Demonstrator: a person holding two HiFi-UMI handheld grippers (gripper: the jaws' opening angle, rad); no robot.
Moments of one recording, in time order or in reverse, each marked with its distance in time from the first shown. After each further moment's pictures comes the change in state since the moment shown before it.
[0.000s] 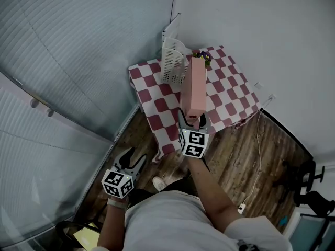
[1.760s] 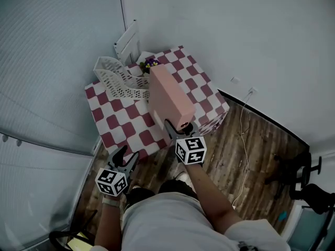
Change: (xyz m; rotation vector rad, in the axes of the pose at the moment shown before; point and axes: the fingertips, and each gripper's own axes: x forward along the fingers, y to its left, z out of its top) left arm 0.196 -0.148 0.040 0.077 0.035 -0.045; right arm -0.014 -0.207 0.005 0.131 0.060 0.264
